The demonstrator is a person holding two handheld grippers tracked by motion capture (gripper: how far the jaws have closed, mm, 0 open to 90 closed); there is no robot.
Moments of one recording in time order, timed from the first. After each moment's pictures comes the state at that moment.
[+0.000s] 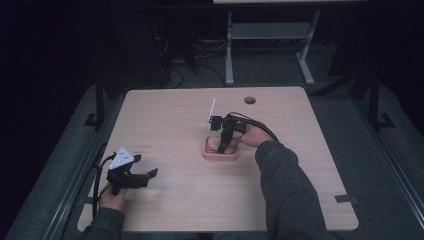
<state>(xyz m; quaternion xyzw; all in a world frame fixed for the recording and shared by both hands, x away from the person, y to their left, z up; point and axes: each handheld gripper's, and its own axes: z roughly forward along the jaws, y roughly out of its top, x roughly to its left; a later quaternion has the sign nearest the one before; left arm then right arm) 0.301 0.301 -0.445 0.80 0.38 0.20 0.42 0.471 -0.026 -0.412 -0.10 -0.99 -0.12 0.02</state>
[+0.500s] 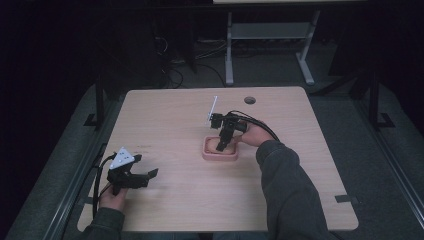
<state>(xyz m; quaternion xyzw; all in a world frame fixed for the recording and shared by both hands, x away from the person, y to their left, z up) 0.301 0.301 -0.445 0.80 0.38 0.20 0.42 0.469 -0.029 -0.402 -0.11 -0.98 -0.14 0.02</state>
